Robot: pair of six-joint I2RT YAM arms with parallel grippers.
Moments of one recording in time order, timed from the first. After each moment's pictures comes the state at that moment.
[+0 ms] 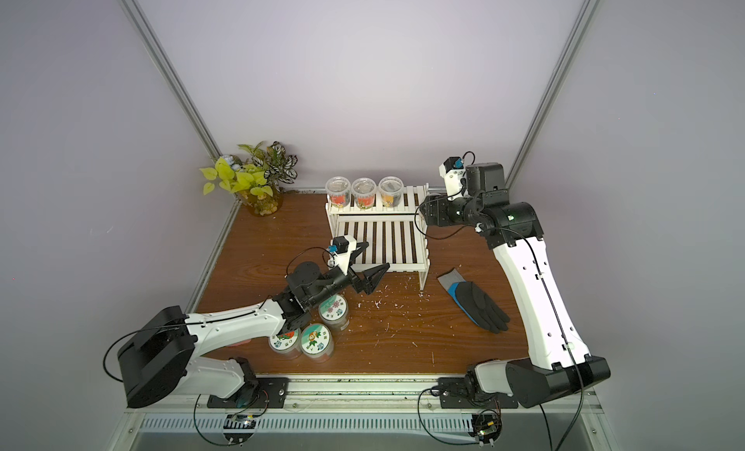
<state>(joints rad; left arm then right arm) -0.86 1.38 0.63 0.82 0.07 -0.19 0.26 1.37 1.76 -1.03 -0.18 0.14</state>
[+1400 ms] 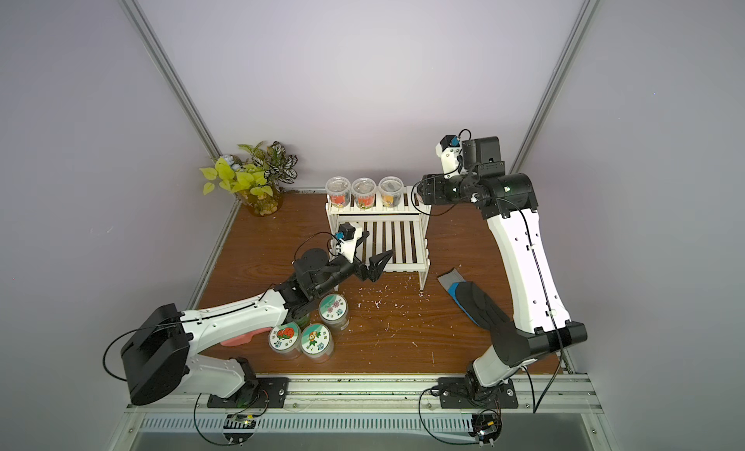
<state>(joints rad) -0.87 1.39 0.80 0.62 -0.02 -0.17 0.25 1.61 2.15 -1.19 -0.17 0.13</state>
